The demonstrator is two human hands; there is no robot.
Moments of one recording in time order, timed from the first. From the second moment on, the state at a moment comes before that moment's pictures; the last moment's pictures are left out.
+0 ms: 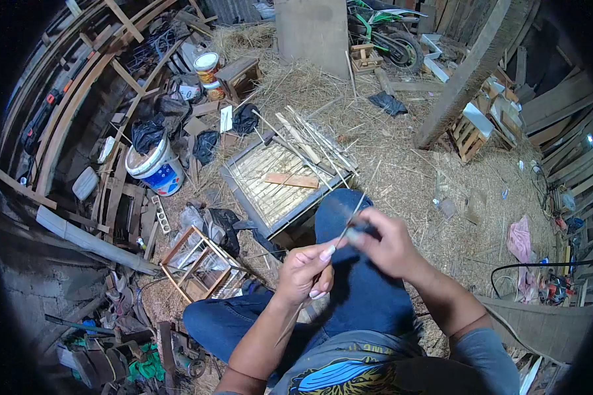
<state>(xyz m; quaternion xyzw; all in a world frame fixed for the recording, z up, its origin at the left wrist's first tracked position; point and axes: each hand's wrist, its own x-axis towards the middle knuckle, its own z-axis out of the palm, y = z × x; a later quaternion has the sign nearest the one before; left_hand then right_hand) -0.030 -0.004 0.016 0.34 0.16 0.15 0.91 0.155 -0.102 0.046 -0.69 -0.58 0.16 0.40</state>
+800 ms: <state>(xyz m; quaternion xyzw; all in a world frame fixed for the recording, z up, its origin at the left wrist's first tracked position) -0.015 -0.014 0.017 0.36 0.26 0.19 0.88 0.174 -0.063 0.058 -0.69 -0.39 0.24 0.55</state>
